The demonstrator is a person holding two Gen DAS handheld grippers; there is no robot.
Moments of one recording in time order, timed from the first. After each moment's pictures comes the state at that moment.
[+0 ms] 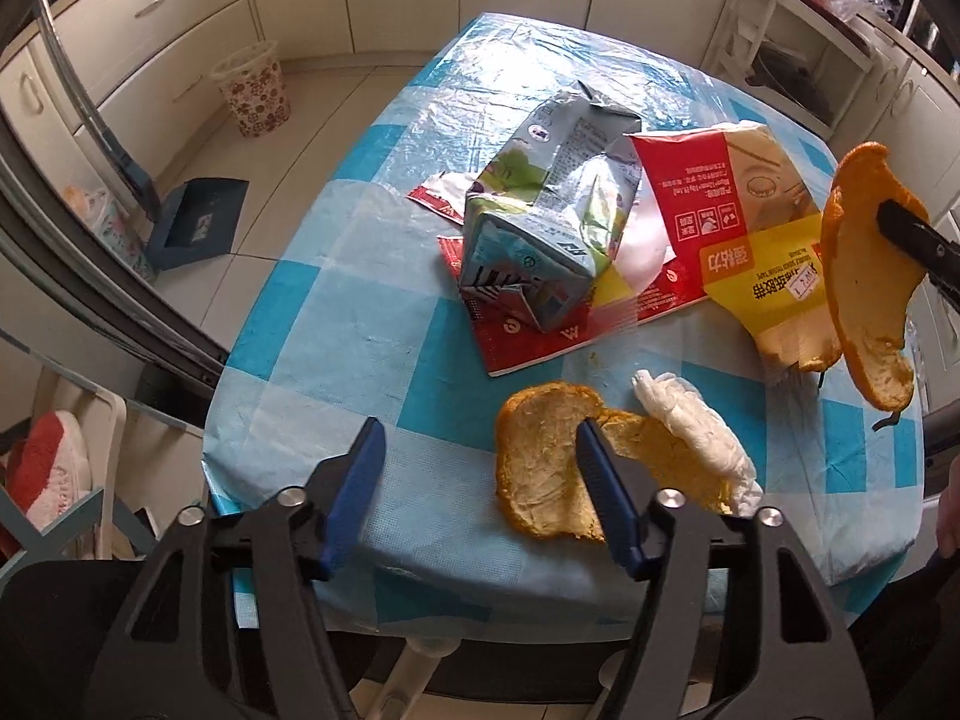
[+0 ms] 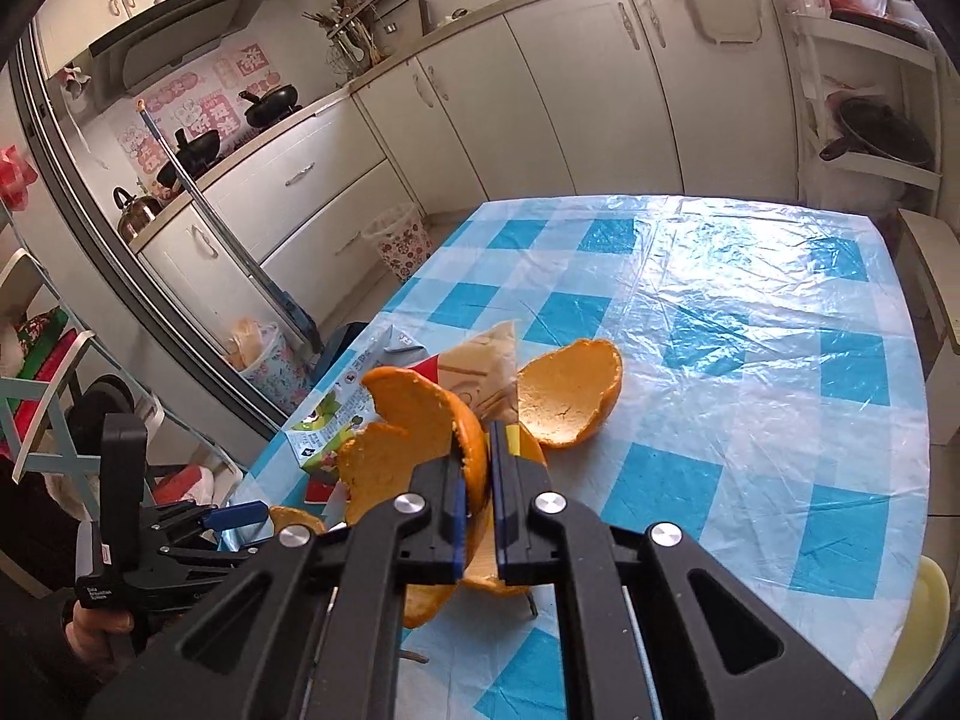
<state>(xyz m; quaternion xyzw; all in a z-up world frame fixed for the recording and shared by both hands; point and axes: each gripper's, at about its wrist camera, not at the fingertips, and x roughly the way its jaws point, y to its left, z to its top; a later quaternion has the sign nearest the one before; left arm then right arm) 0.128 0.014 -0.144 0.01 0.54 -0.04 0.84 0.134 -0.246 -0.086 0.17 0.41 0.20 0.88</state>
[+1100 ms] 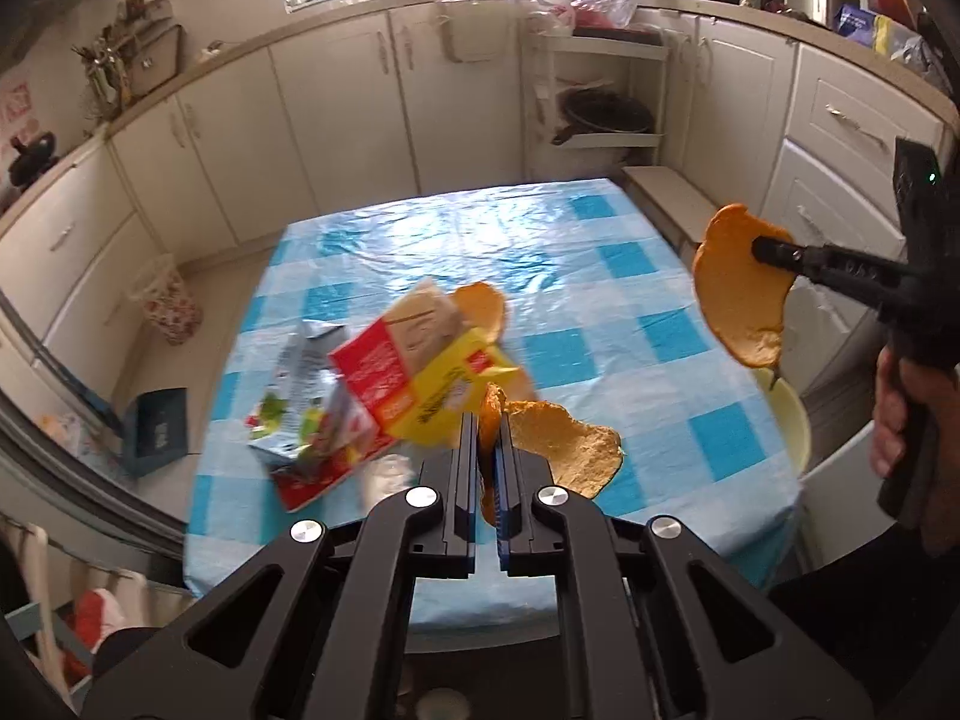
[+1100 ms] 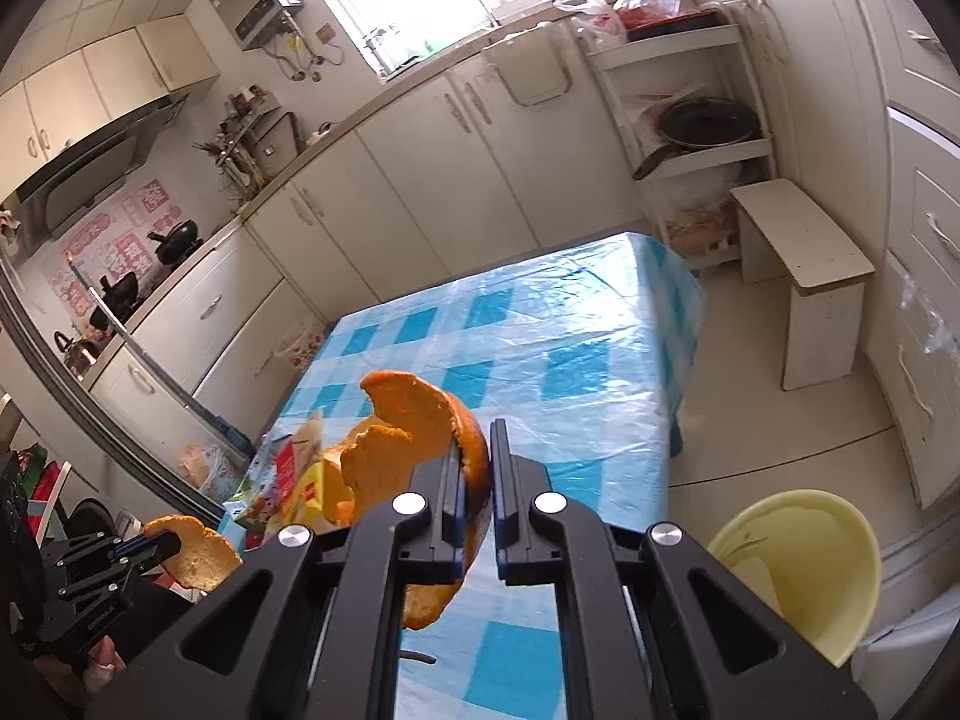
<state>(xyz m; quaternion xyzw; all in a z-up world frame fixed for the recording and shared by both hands) 0.059 -0.133 -0.024 0.11 0.40 -0.19 0.89 0.055 -0.402 -0.076 0.26 0.35 0.03 0.90</state>
